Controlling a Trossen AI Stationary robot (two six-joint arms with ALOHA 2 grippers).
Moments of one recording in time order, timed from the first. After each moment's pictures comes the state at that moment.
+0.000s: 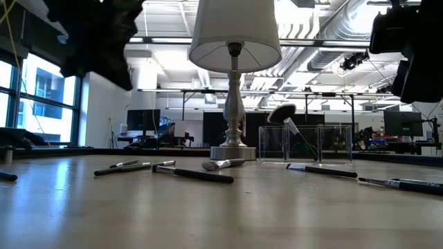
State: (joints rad) left arm -0.32 1.19 0.83 -0.66 -0.42 -1.25; right arm 0.47 0.93 0.52 -0.47 0.14 0.98
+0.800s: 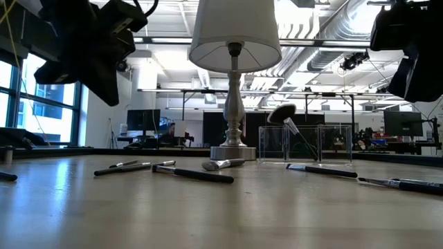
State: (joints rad) left arm -0.33 1.29 0.84 -0.62 -0.25 -1.43; right arm 0.47 0.93 0.52 -0.46 0.10 0.92
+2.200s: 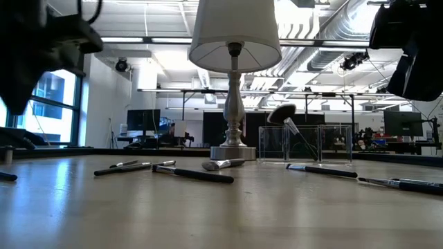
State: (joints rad) left arm -0.51 1.29 0.84 -0.89 -0.03 -2.08; right arm 0.47 0.93 0.52 -0.44 0.10 0.92
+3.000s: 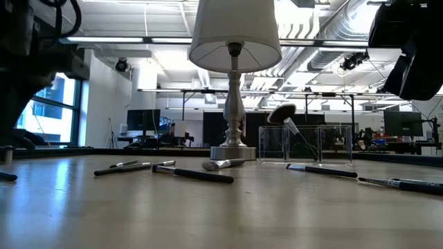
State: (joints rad) left arm -0.56 1.43 0.84 -0.95 -0.01 -2.29; right arm 0.47 0.93 0.52 -0.45 0.12 0.87
